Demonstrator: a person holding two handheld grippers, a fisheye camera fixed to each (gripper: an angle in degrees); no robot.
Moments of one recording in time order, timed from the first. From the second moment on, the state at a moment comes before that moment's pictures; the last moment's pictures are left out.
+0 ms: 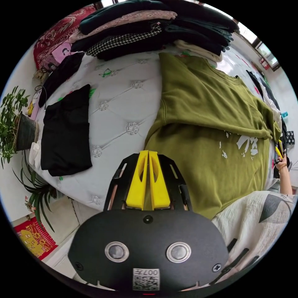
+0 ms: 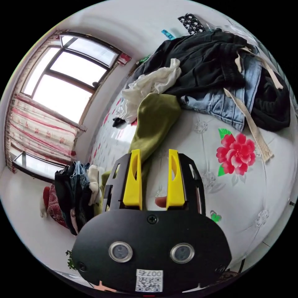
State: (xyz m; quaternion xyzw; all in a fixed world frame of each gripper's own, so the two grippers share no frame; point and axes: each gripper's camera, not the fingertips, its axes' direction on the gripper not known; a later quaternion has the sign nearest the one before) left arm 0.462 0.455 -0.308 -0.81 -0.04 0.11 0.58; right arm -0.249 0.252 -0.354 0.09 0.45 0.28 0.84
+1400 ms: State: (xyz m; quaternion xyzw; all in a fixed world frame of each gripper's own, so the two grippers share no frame) left arm 0.671 0.519 -0.194 -0.74 0.31 0.08 0.59; right arm -0.381 0.312 -0.011 -0.23 0.30 -0.09 0.92
